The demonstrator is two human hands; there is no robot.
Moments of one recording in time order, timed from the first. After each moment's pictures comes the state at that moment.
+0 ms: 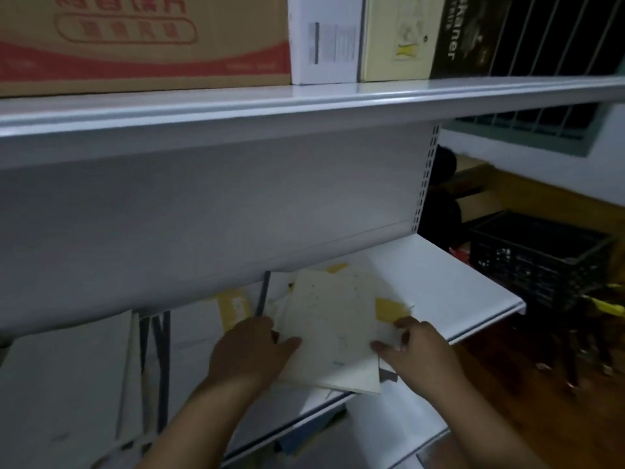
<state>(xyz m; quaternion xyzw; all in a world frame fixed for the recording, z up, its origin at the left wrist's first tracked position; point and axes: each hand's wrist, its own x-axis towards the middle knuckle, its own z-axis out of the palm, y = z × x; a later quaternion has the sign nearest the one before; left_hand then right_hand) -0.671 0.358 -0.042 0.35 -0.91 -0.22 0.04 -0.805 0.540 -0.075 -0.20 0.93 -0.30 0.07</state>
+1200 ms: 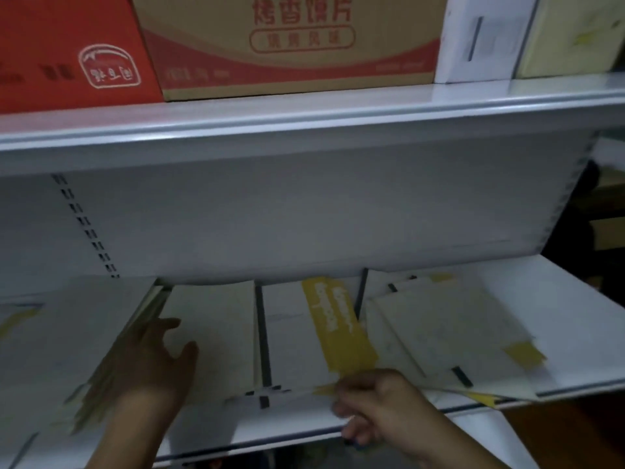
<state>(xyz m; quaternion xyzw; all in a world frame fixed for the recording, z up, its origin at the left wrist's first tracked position) -0.482 0.261 -0.039 0.61 -0.73 -0.14 0.29 -0.678 0.443 -0.058 -0.24 0.68 -0.48 0.50</state>
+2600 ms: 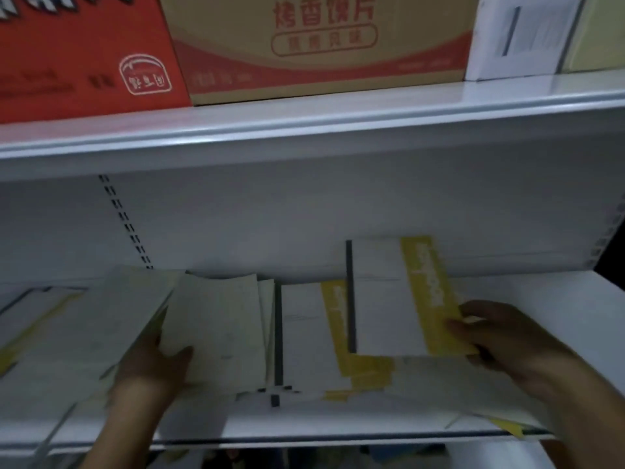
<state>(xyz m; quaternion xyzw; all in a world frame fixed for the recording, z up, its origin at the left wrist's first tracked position) -0.460 0.255 -0.046 0.68 -0.64 -0.24 0.27 -0.796 0.465 -0.010 -0.25 0.75 -0.49 0.37</state>
